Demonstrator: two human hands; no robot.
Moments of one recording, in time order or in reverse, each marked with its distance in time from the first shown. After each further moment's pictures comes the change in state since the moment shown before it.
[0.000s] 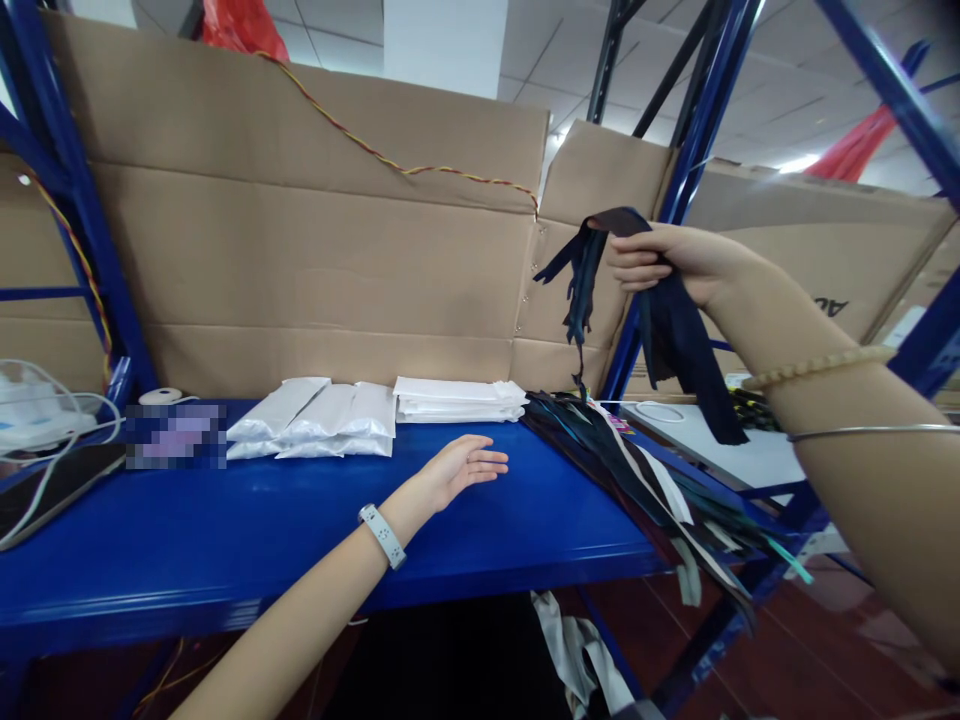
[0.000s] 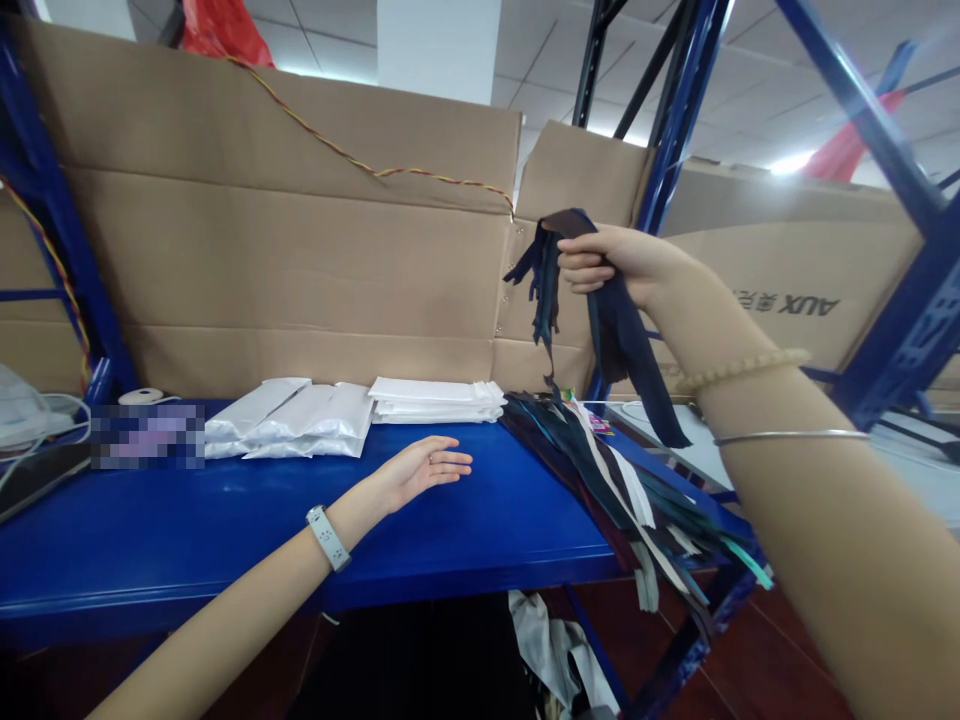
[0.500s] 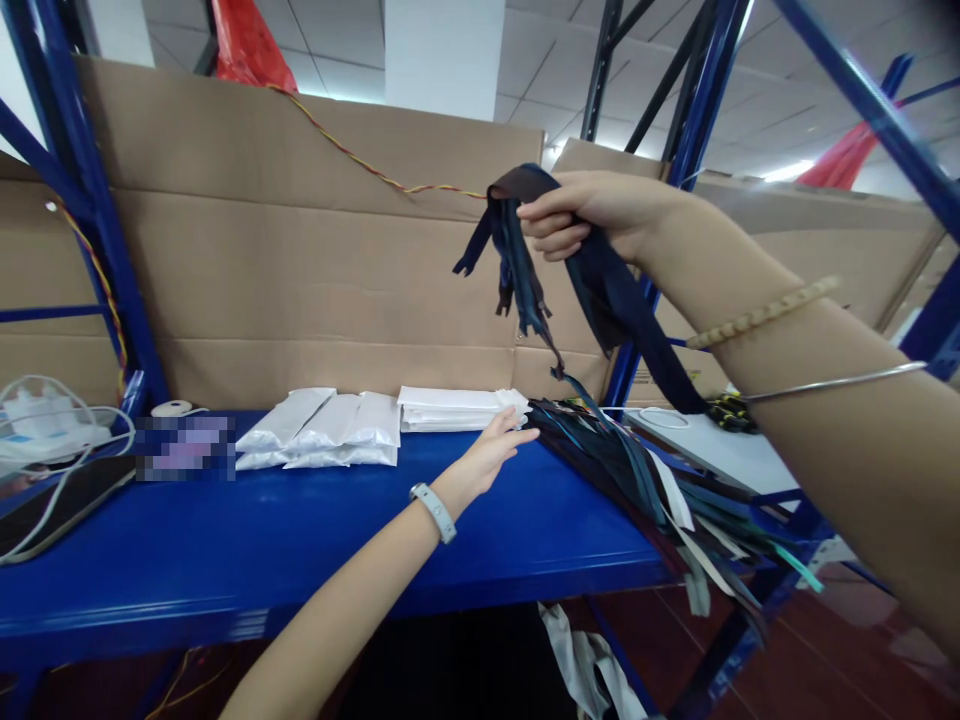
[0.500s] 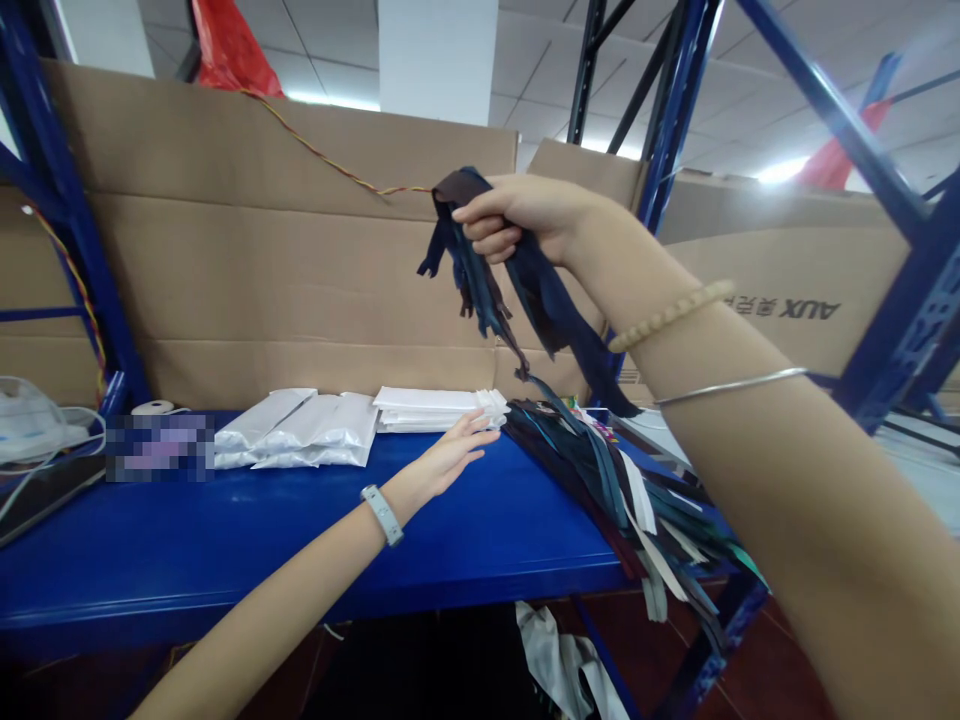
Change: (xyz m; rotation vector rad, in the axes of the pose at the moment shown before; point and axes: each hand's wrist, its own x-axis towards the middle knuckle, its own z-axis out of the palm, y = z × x) left_hand 0.035 0.012 0.045 0.160 0.021 0.148; right_hand 0.026 -0.050 0.092 -0.383 -0.488 -0.170
